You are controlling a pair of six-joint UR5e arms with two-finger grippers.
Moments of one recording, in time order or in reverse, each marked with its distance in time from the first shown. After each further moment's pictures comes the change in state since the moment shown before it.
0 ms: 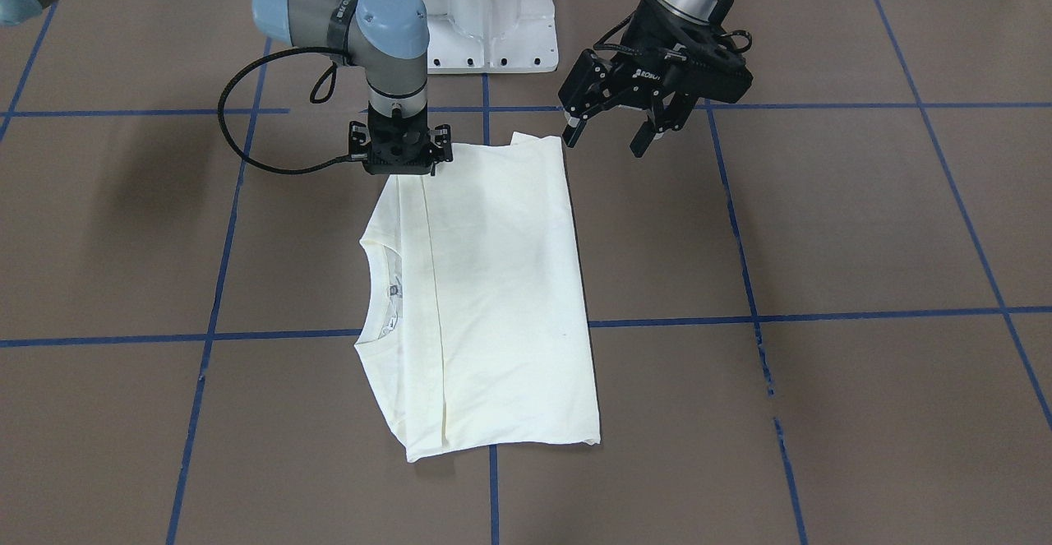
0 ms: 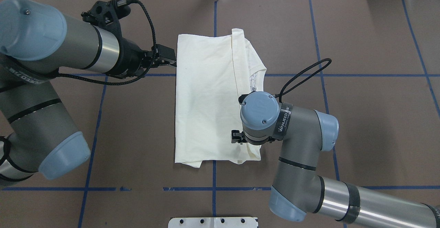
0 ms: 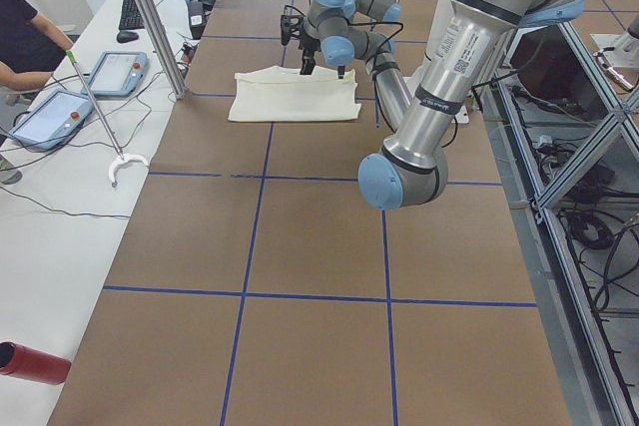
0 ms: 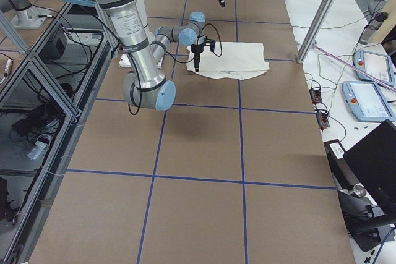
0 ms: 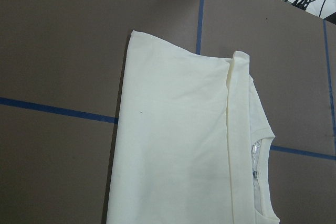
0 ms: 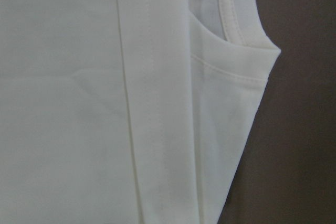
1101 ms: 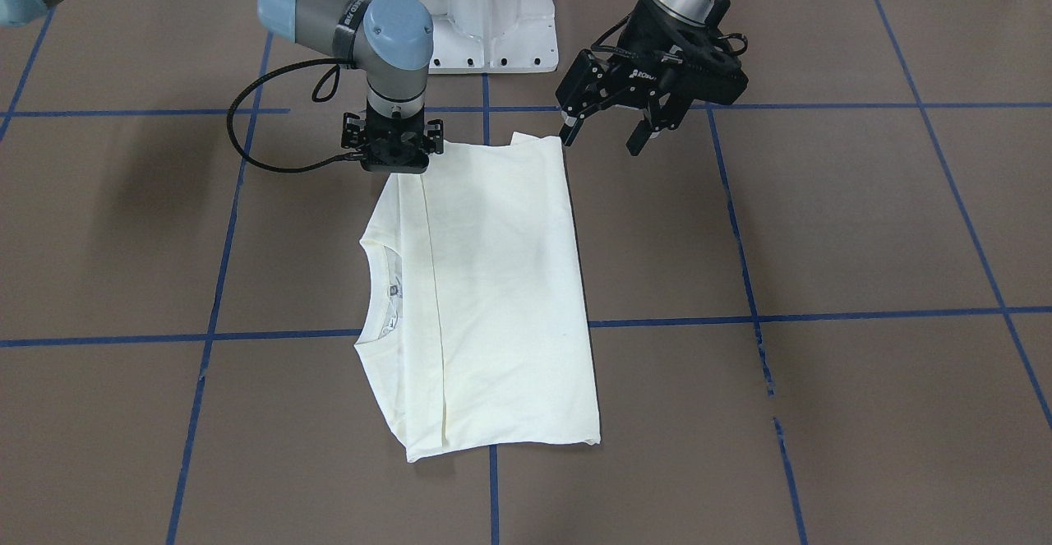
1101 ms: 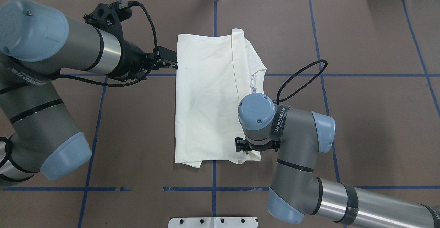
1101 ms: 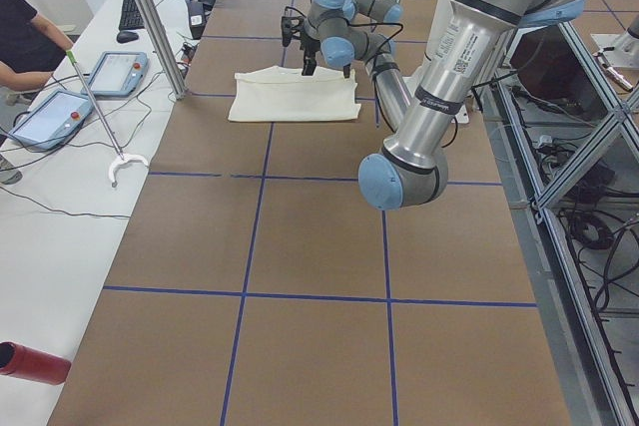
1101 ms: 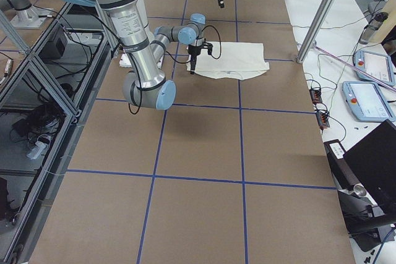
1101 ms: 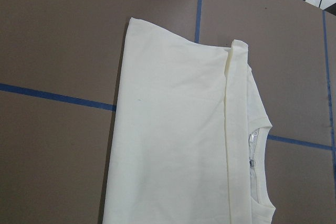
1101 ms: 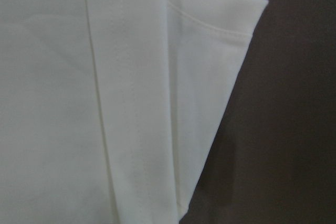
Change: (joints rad) left arm 0.004 0.000 0.006 -0.008 -0.014 -0.010; right arm -0.007 0.006 -0.003 -0.088 0.053 -0.026
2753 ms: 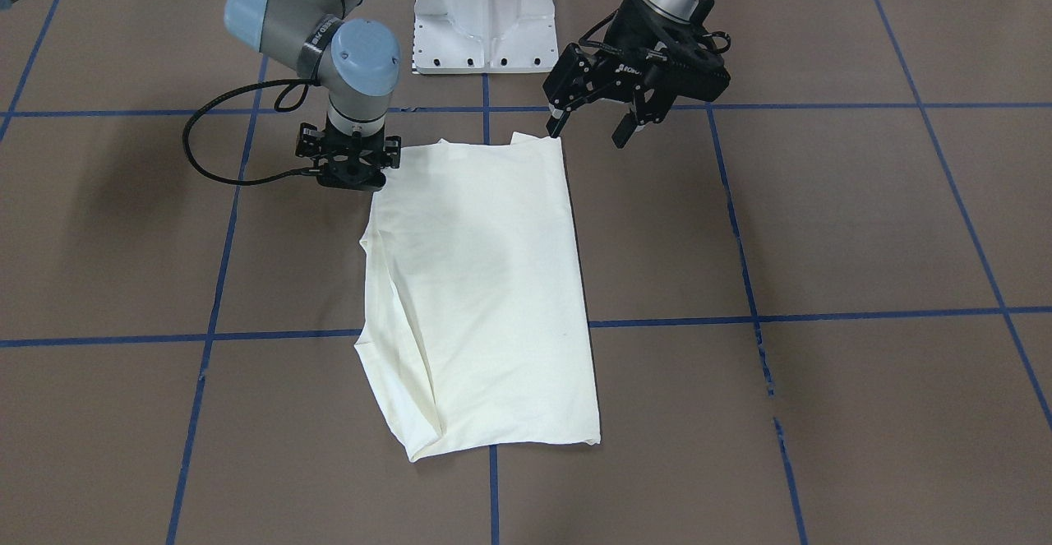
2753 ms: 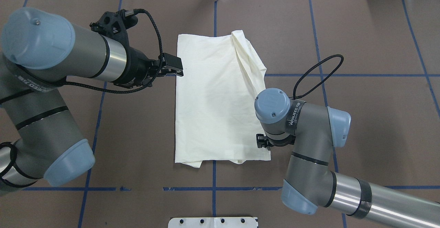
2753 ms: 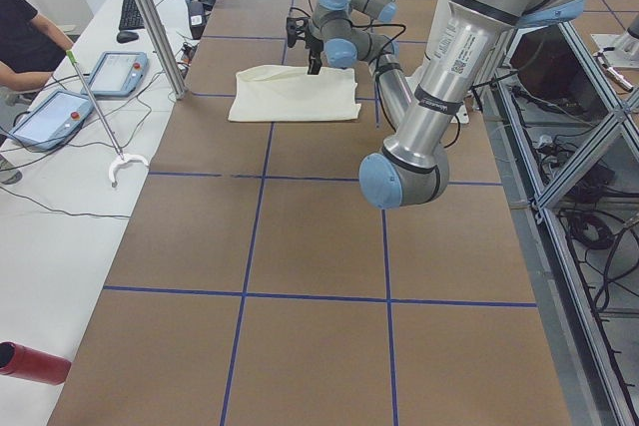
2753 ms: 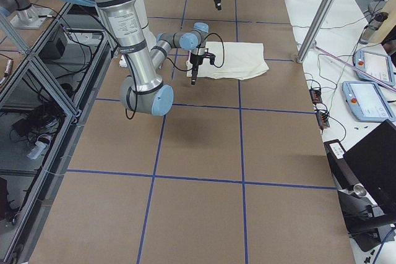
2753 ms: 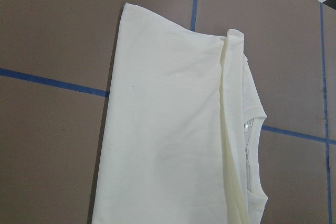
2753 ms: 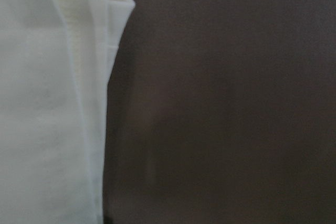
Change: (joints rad) left arm 0.033 -0.001 0.002 -0.026 -0.003 -0.035; right arm 0.047 -0.079 0.023 -0.087 -0.015 -0.056
